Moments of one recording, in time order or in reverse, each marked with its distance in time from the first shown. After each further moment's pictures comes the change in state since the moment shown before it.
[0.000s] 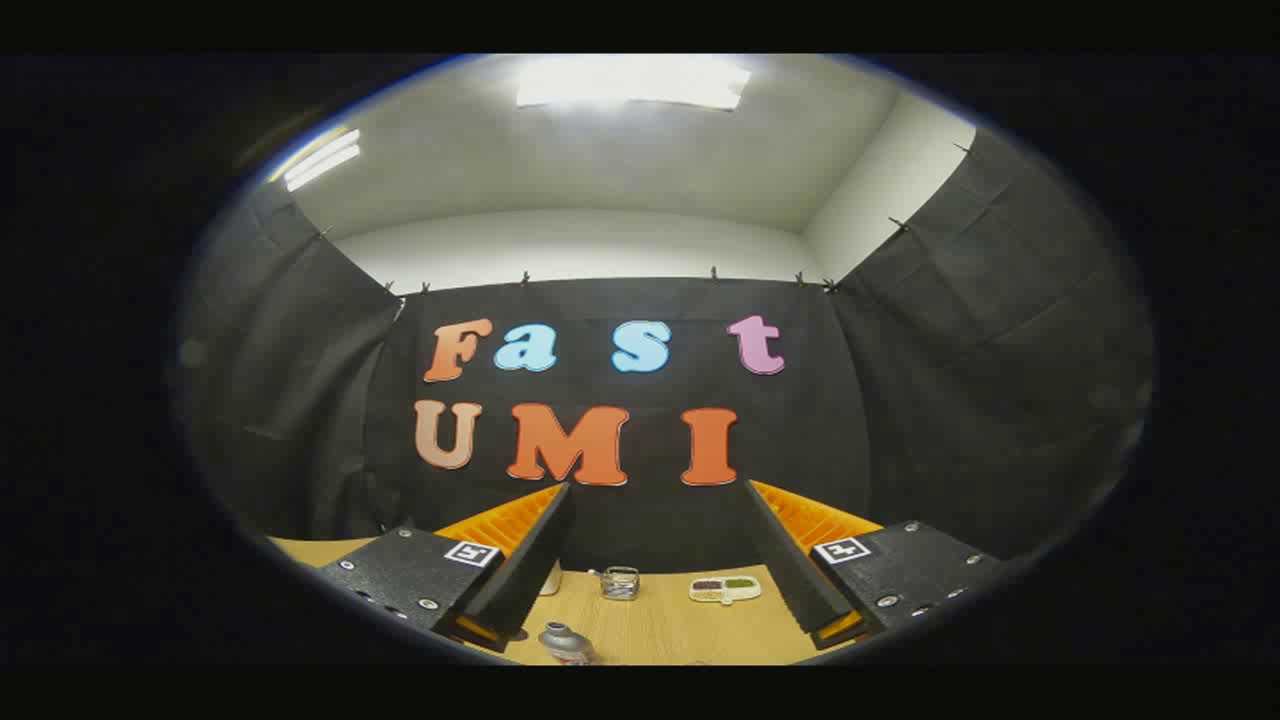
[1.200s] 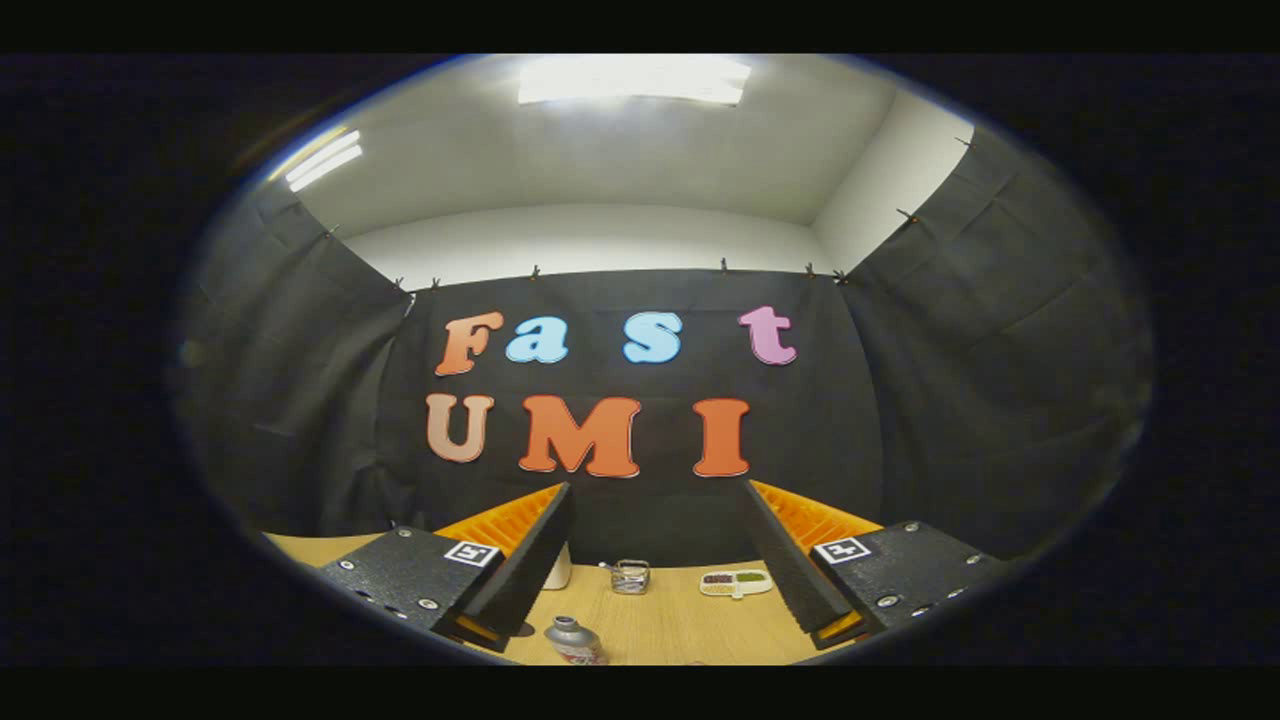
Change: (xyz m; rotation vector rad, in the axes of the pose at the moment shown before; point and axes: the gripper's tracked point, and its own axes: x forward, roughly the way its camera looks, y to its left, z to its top) arm -0.001 0.009 -0.022 0.014 0.025 0.036
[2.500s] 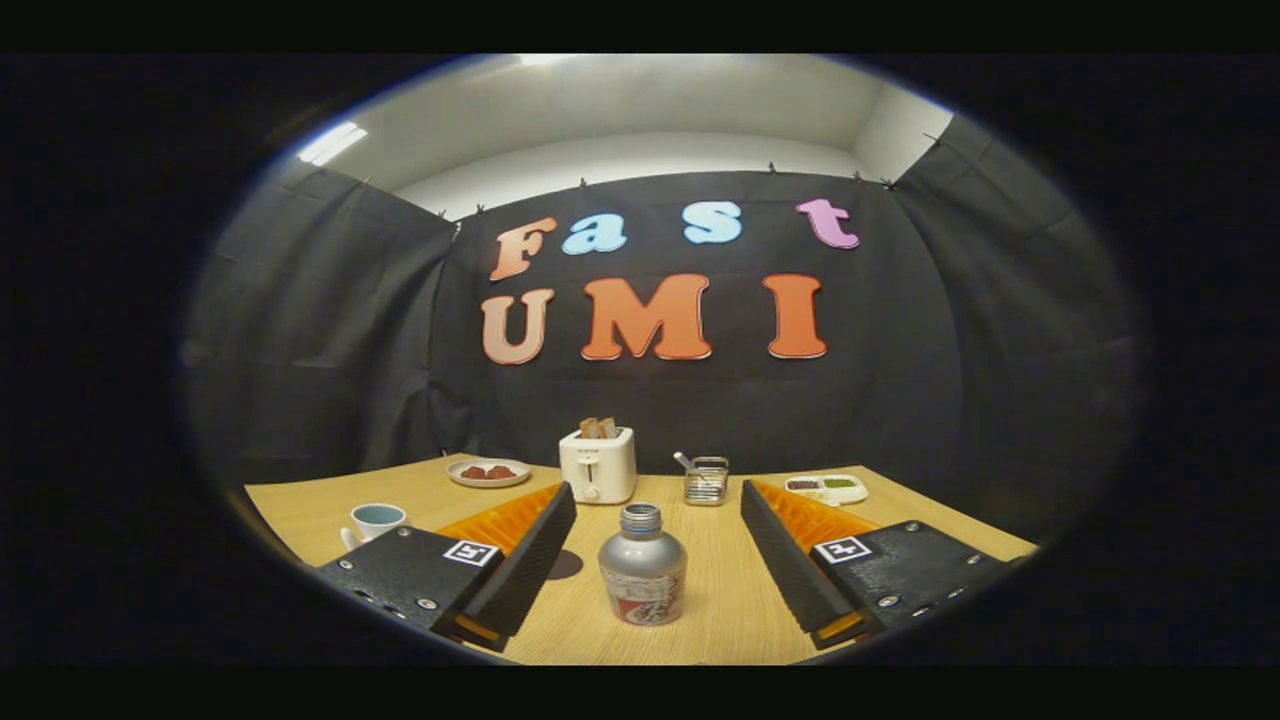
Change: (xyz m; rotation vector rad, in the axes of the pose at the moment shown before) arm -0.018 0.084 -0.234 0.023 0.281 0.171
